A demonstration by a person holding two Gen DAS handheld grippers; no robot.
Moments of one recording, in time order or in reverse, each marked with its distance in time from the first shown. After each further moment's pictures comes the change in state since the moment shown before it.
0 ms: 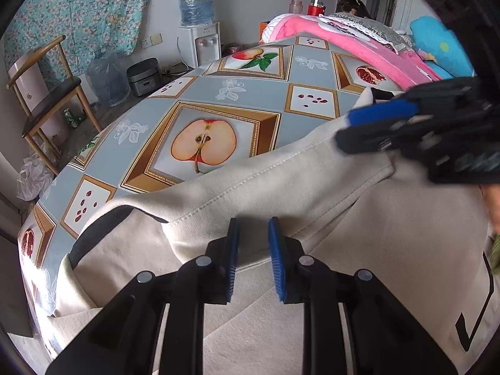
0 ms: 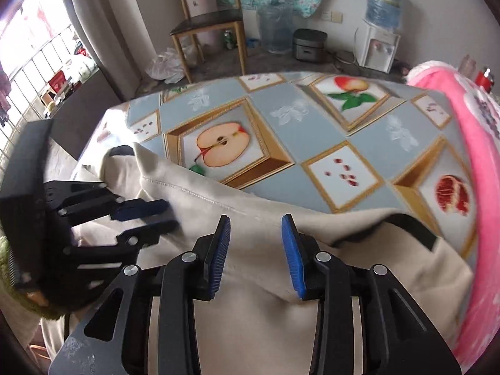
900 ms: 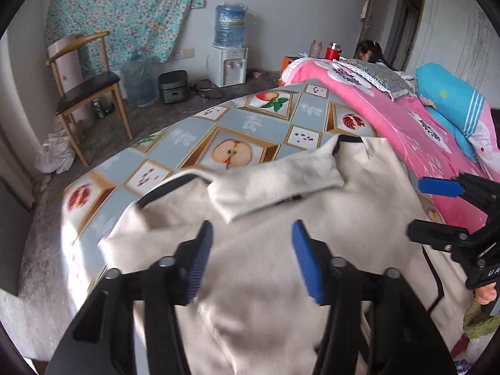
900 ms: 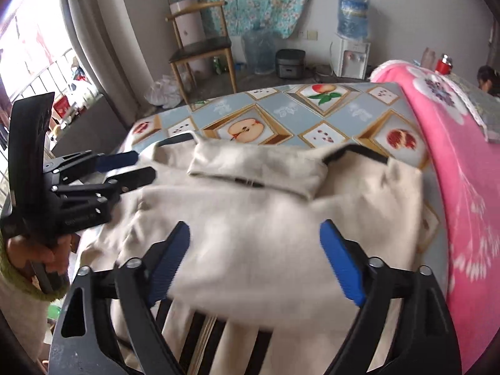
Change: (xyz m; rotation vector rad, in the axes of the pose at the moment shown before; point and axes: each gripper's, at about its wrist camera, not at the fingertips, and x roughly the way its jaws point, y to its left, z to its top) left arm -0.145 -0.008 -0.046 -0.159 -0.109 0.036; right arm -0.142 0.048 -0.105 0.122 -0.141 -0.018
